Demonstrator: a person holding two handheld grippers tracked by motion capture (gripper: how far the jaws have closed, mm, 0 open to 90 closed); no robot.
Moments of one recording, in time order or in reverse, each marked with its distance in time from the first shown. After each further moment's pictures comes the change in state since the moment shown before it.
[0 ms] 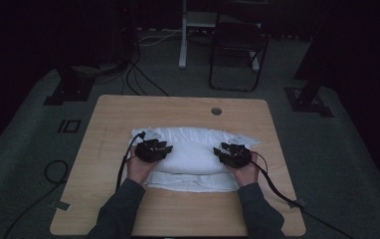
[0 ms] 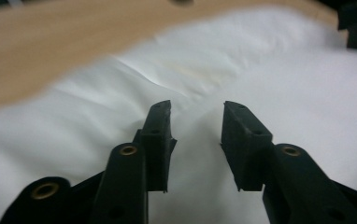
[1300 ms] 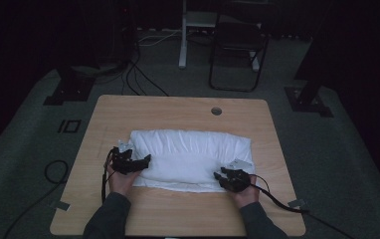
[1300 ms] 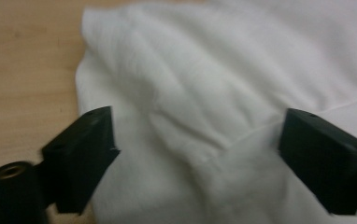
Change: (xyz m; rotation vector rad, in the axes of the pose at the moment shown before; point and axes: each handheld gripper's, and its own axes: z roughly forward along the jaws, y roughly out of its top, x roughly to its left) left arm 0.046 -0.071 -0.024 -0.022 0.311 -0.277; right arm 0.024 -0.072 -0.003 0.127 0.004 -0.040
